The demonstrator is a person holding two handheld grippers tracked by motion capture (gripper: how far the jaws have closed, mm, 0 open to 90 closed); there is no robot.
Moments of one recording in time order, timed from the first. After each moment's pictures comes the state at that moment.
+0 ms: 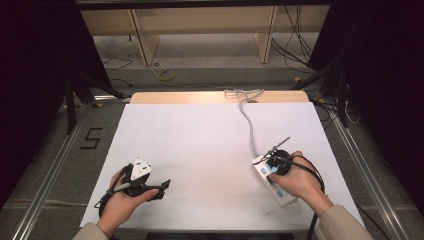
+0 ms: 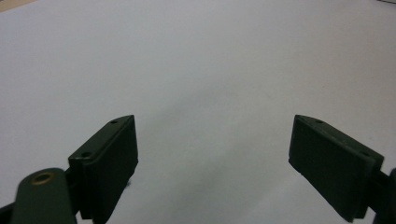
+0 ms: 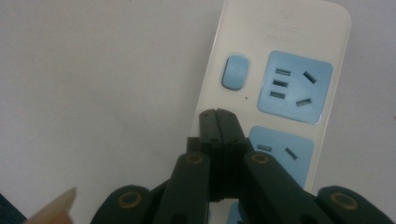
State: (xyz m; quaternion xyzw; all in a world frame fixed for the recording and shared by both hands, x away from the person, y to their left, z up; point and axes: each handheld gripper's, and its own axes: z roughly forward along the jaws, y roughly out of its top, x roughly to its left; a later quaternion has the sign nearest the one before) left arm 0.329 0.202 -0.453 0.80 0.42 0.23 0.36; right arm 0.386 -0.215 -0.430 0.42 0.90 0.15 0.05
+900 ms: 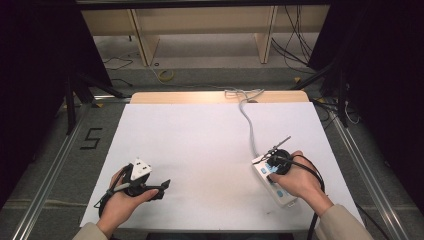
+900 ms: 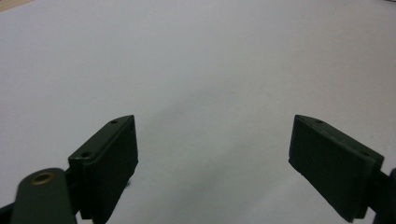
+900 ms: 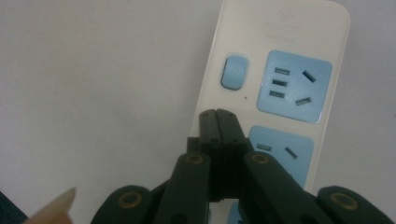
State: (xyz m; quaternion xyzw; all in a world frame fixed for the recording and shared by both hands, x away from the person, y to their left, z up) left arm 0.329 0.203 -0.453 0.80 0.42 0.23 0.36; right arm 0.386 -0.215 -0.429 0.42 0.89 0.15 0.05
